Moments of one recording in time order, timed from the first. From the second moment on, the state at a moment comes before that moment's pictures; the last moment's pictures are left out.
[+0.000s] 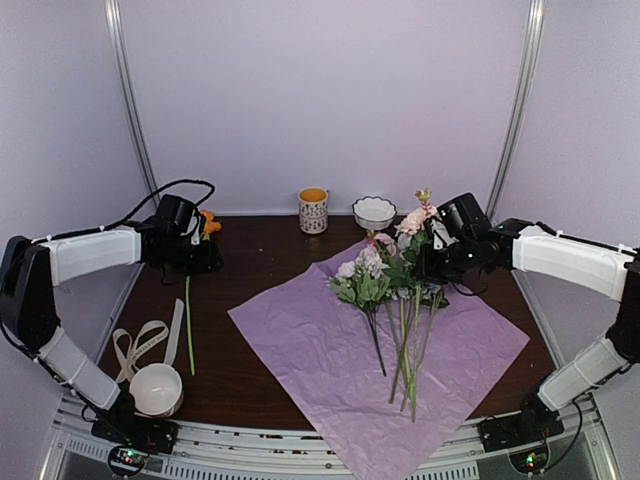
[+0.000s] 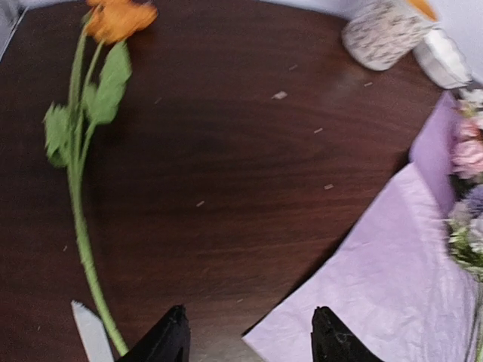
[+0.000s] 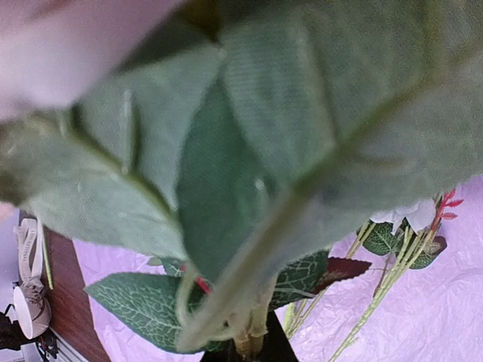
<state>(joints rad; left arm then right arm) -0.35 1.52 1.05 -0.36 0.03 -0.36 0.55 1.40 1.06 -0.50 -0.08 0.57</state>
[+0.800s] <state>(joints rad) -0.15 1.68 1.01 -0.44 -0.11 -0.36 0.48 1.60 1.18 -0.49 -0.04 0.54</state>
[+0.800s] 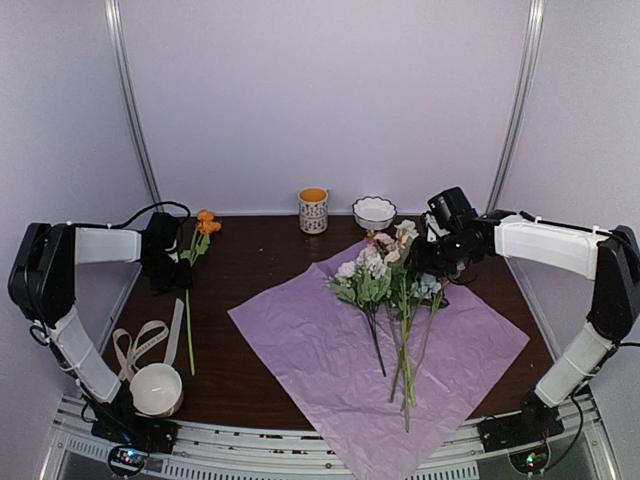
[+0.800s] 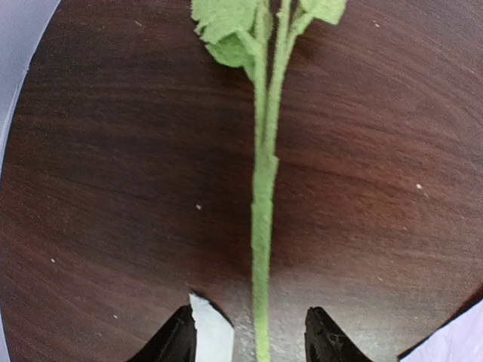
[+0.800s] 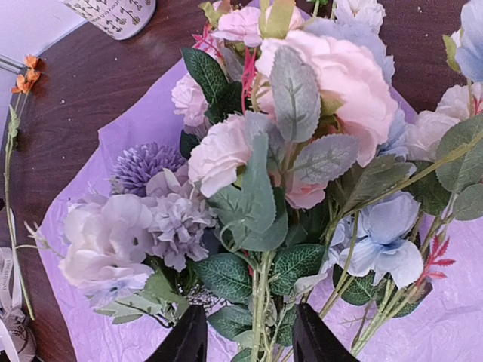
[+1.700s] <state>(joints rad) -0.08 1.57 1.05 -0.38 0.09 -0.33 0.48 1.38 1.07 -0.53 -0.01 0.52</state>
